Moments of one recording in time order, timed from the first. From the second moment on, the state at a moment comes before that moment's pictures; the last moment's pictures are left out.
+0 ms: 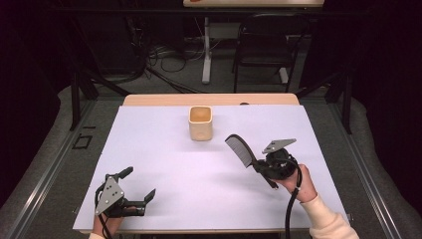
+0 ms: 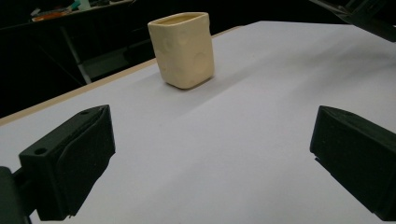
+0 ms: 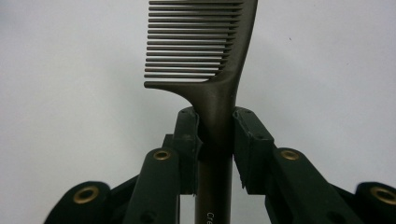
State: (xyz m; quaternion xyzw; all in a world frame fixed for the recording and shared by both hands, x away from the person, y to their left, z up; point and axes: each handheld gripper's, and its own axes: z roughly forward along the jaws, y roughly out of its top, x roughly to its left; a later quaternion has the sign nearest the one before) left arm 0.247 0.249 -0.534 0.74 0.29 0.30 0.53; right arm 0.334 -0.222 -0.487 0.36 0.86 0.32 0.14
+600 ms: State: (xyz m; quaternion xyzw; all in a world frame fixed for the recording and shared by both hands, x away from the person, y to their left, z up) left arm 0.247 0.249 -0.534 0.74 0.29 0.30 0.52; right arm 0.335 -0.224 -0.486 0.36 0.84 0.36 0.17
